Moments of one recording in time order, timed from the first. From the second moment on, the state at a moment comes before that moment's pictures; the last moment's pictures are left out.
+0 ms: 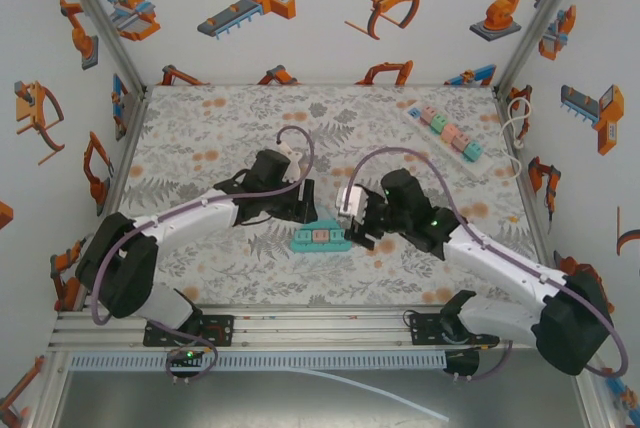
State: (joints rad) left arm -0.73 1.51 0.91 -0.22 0.19 -0.37; right arm 0.73 1.17 0.65 -0.21 -0.46 -0.72
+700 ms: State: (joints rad) left arm -0.72 1.68 0.93 -0.19 0.30 -0.36; right arm 0.77 1.40 0.65 -0.04 -0.52 -0.81
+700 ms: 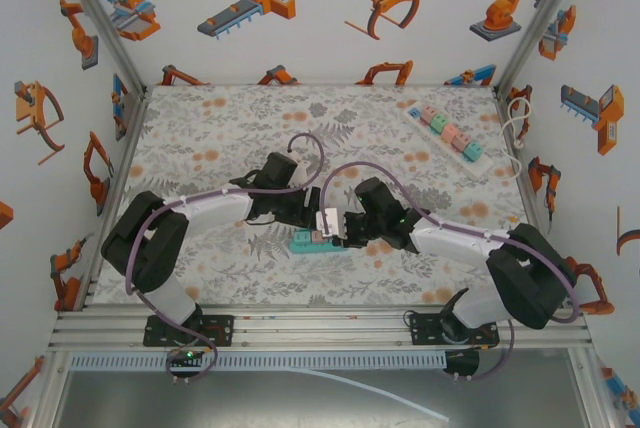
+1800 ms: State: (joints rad) left arm -0.73 1.71 0.99 -0.24 0.25 -0.35; right arm 0.77 1.25 0.65 -0.05 -0.53 -0.79
